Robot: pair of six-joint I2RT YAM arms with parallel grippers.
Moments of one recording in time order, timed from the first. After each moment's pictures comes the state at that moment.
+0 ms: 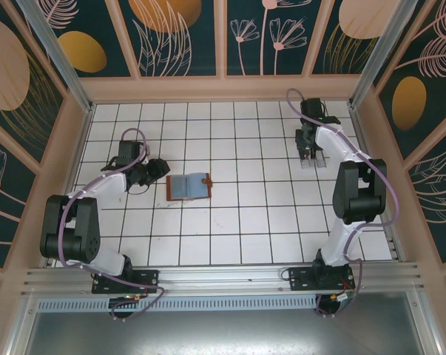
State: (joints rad) left arm -0.10 1.52 0.81 -0.22 0.36 -0.63; right arm 0.12 1.84 1.44 -0.71 0.24 0.13
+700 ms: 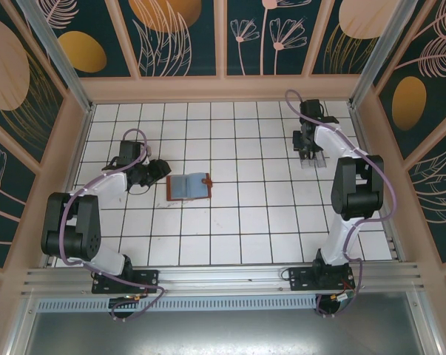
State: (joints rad) left arm -0.10 1.54 0.81 -0.22 0.38 -0.63; right arm 0.11 1.88 1.46 -0.71 0.16 0.13
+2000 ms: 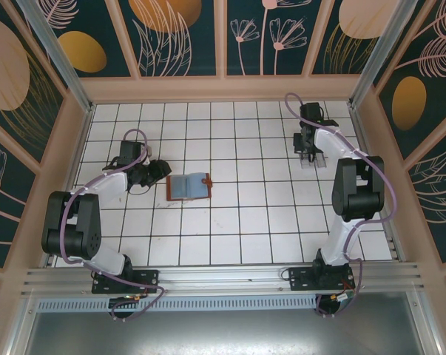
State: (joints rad) left arm -0.10 1.55 0.81 -0.21 0.40 -0.63; right arm 0.11 1.87 1.40 -0.67 0.18 0.13
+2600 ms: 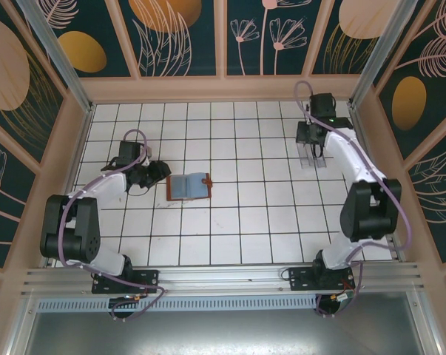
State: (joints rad) left arm -0.10 1.51 0.81 -0.28 0.39 -0.59; right arm 0.13 1.61 1.40 -0.68 0.07 0.15
